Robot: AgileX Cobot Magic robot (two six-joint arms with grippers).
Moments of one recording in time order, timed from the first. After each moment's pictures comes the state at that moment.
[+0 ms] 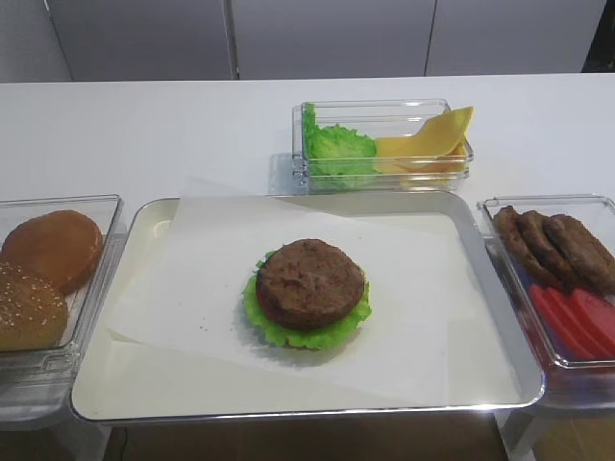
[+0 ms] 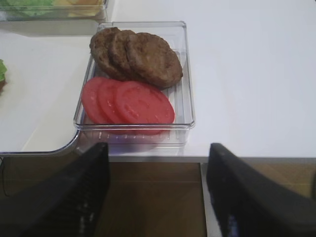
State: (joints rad) left arm -0.05 -0.02 -0.49 0.08 1.19 -0.10; right arm 0.07 -0.02 -0.48 0.06 1.14 0.02
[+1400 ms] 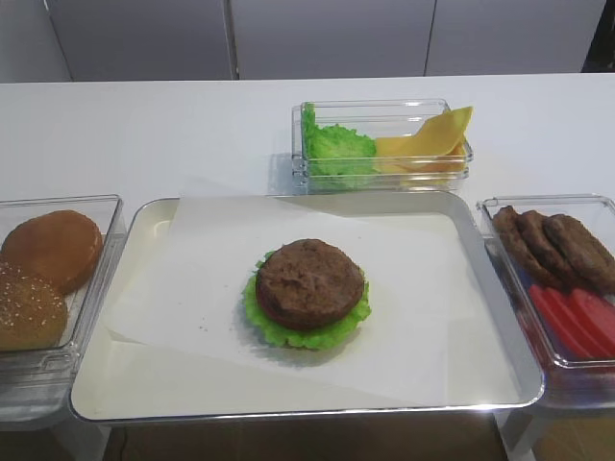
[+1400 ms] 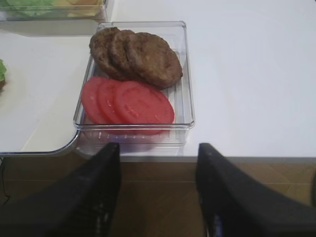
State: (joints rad) left arm -0.05 0.38 -0.76 0.01 1.18 -0.20; right arm 0.07 -0.02 -0.48 0.06 1.14 0.02
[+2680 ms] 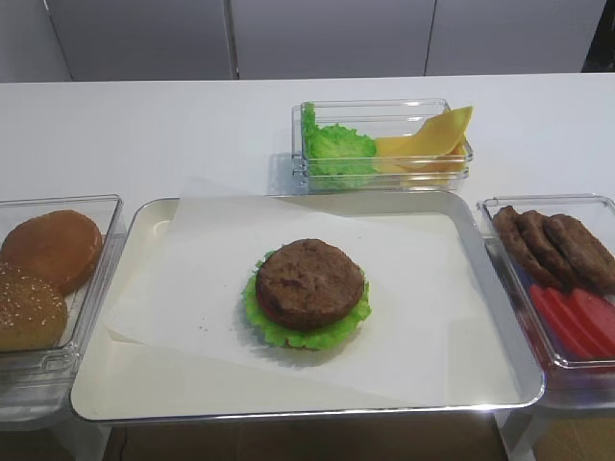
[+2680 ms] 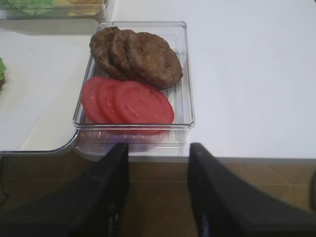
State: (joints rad) left arm 0.55 1.15 -0.91 -0.40 1.23 0.40; right arm 0.07 -0.02 -0.48 0.06 1.14 0.01
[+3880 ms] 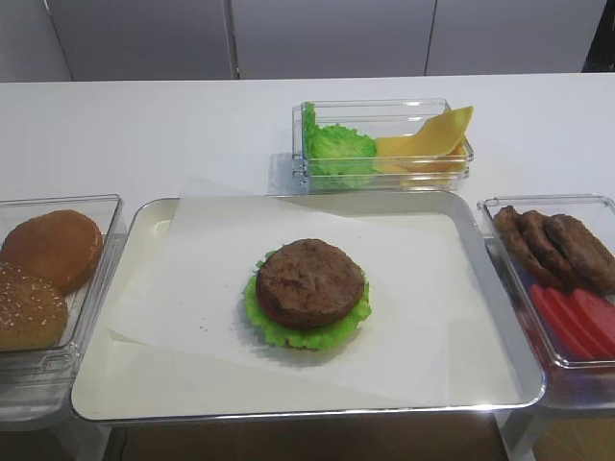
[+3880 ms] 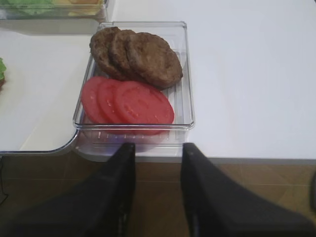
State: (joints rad) left arm 0.55 1.39 -0.92 -0.50 1.21 0.60; right arm 0.07 -0.02 -0.48 0.06 1.14 0.01
